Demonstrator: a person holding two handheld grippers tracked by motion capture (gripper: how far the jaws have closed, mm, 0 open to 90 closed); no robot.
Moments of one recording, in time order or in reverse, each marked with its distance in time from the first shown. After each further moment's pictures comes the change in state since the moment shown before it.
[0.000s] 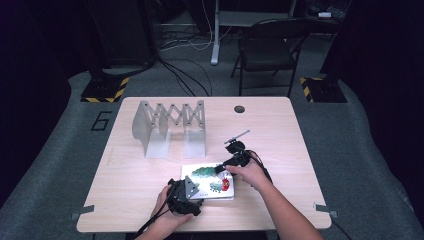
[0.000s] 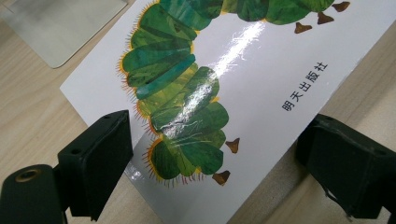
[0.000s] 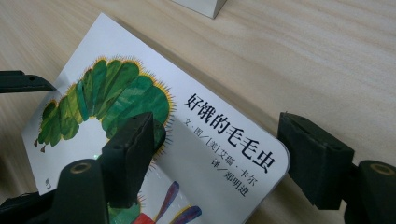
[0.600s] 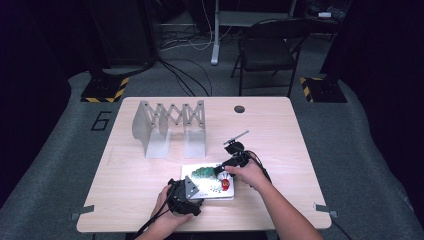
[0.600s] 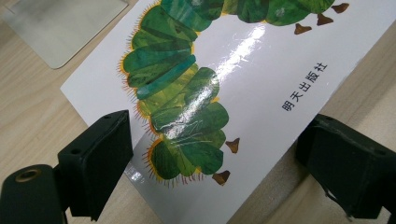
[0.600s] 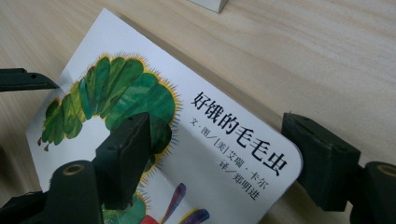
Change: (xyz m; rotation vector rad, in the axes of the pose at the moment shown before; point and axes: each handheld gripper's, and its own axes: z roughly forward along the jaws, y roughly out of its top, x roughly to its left) left arm 0.000 0.000 0.000 -0.001 0.004 0.000; right arm 0.000 0.000 0.005 0.015 0.019 0.010
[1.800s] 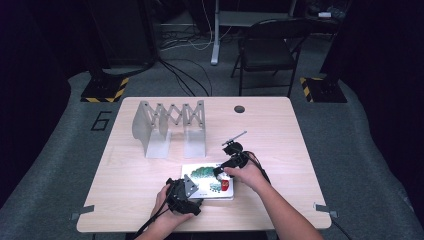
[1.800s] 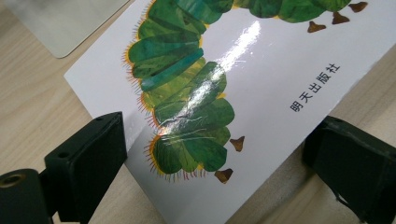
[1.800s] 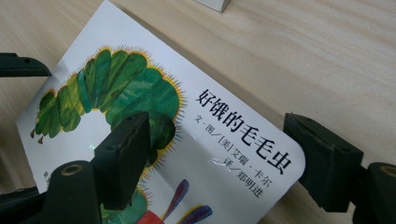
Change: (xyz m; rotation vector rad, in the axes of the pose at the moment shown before) left arm 0.003 0.000 0.002 0.029 0.018 -0.044; right arm 0.010 0.000 -0.002 0.002 -0.048 -0.024
